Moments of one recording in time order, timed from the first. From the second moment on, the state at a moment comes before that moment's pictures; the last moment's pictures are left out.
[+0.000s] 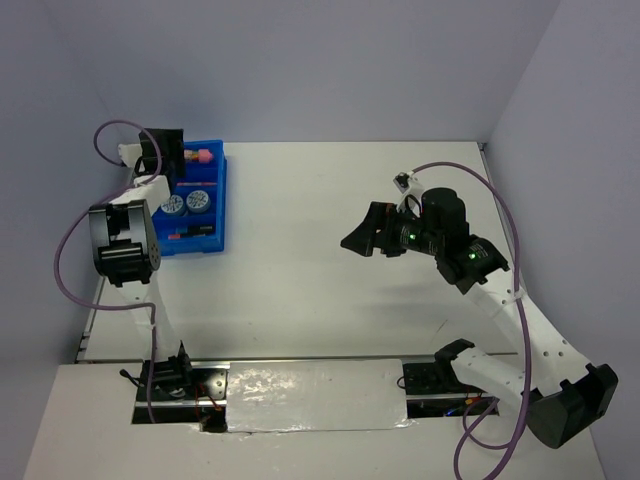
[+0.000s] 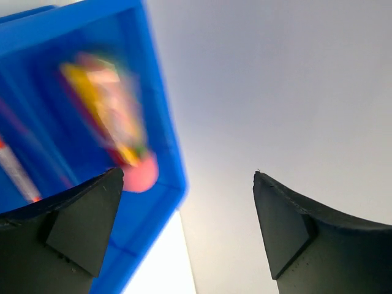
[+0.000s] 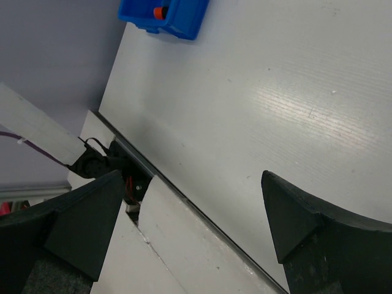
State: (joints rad) left arm 0.18 2.09 1.52 0.17 -0.15 -1.41; right arm 0.45 0.97 0.98 -0.46 -0.43 0.57
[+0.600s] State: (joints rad) left arm 0.20 1.84 1.65 -0.25 -0.12 -1.17; right arm 0.45 0.88 1.10 -0.65 -0.31 0.47
